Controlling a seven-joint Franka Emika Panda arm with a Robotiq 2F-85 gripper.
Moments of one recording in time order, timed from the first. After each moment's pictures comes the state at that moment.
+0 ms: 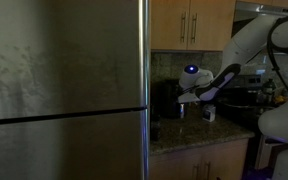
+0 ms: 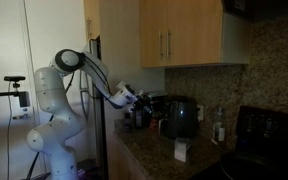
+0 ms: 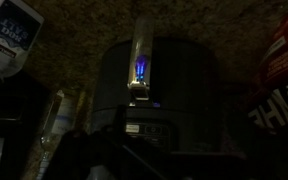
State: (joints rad) arm -1.00 -0.17 1.13 -2.36 -0.98 2.83 1.32
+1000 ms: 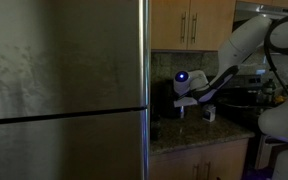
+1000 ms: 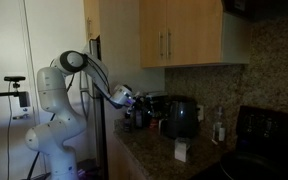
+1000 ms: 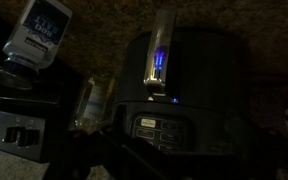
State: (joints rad) arm -1.17 -0.14 1.39 -2.30 -1.21 2.57 1.63
